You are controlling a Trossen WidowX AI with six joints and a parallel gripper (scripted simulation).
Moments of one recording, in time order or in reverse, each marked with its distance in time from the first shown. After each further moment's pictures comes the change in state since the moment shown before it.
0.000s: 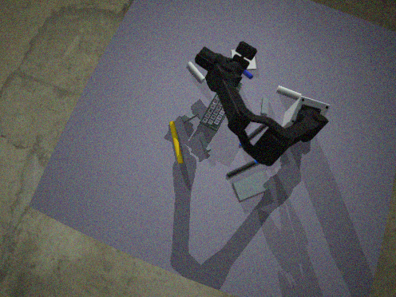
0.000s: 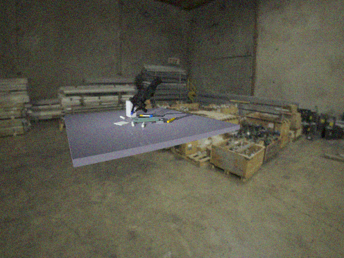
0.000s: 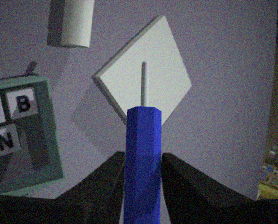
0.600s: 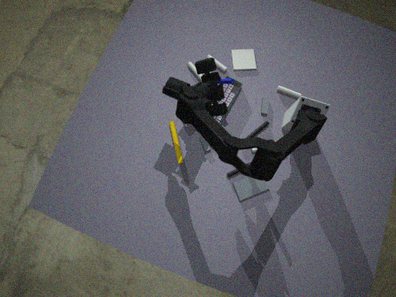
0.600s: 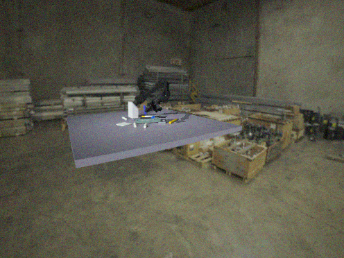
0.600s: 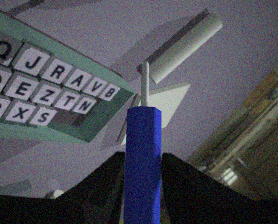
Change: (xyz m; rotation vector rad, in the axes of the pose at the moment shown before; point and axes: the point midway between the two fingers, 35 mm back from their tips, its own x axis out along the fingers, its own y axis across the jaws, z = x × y) arm -0.072 0.069 0.026 -0.755 0.057 -0.138
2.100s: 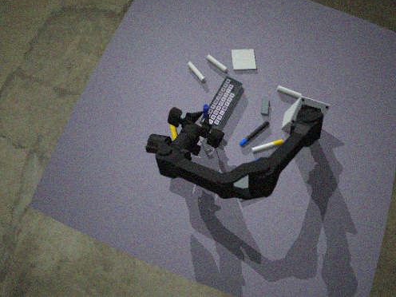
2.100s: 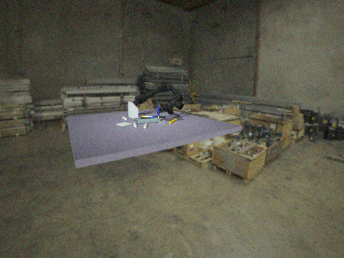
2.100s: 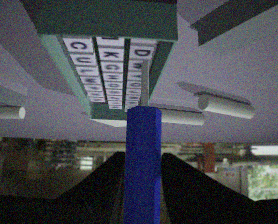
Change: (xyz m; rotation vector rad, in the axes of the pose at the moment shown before) arm -0.085 0.090 0.050 -0.904 0.144 -0.131
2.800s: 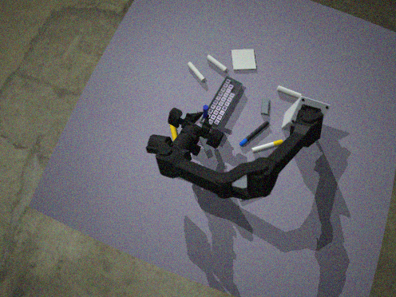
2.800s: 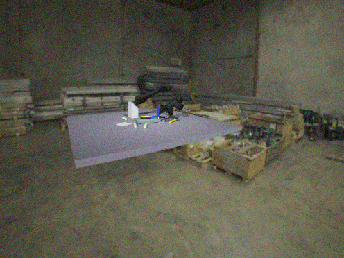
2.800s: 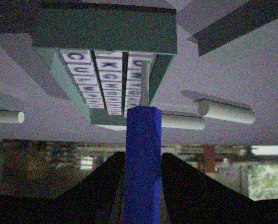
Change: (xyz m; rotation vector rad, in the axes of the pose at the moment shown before) arm 0.005 -0.001 0.007 0.000 0.000 0.001
